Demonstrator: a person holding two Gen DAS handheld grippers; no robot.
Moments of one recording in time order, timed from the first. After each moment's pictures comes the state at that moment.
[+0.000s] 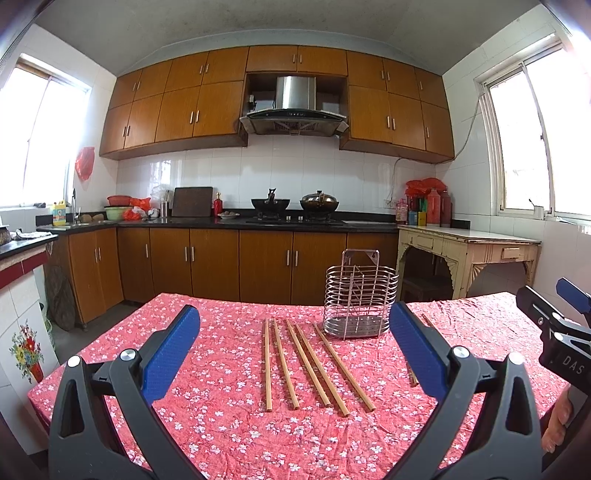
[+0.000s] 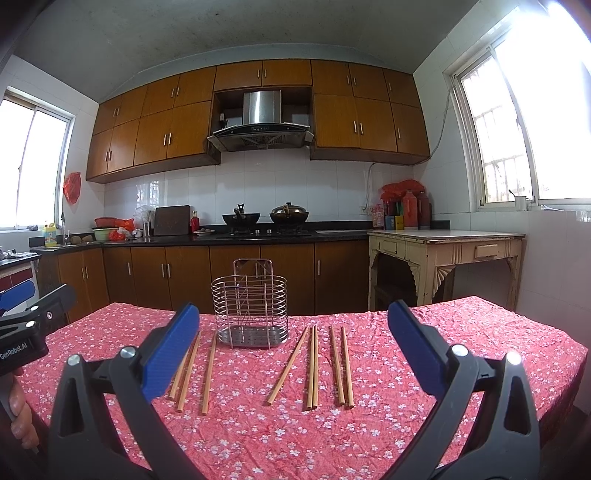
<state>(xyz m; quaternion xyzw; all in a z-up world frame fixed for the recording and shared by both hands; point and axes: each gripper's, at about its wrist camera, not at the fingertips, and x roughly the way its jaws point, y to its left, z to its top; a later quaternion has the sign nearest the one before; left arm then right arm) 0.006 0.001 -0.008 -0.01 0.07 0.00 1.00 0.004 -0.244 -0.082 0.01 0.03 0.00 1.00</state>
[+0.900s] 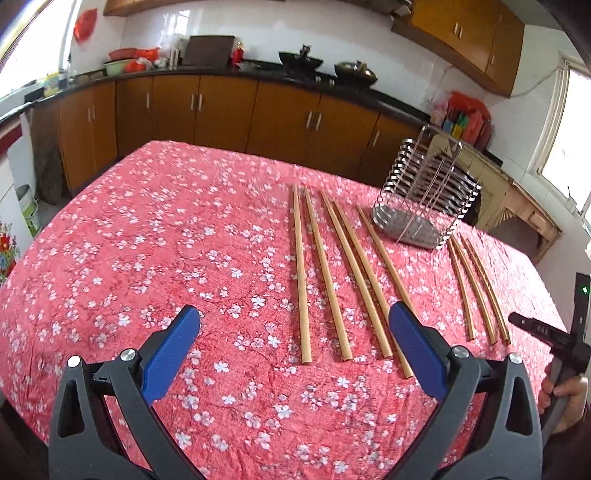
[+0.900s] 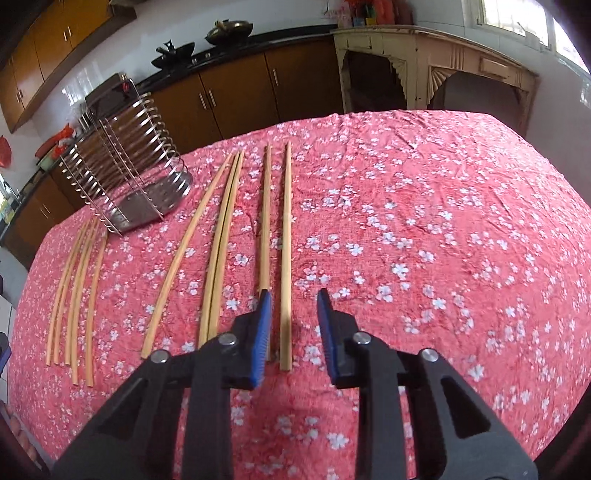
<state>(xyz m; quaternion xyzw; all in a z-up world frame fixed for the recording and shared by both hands) 0.137 0.072 -0.071 -0.11 0.36 0.00 0.93 0.211 -0.327 -0.183 0.11 0.42 -0.03 0.90</state>
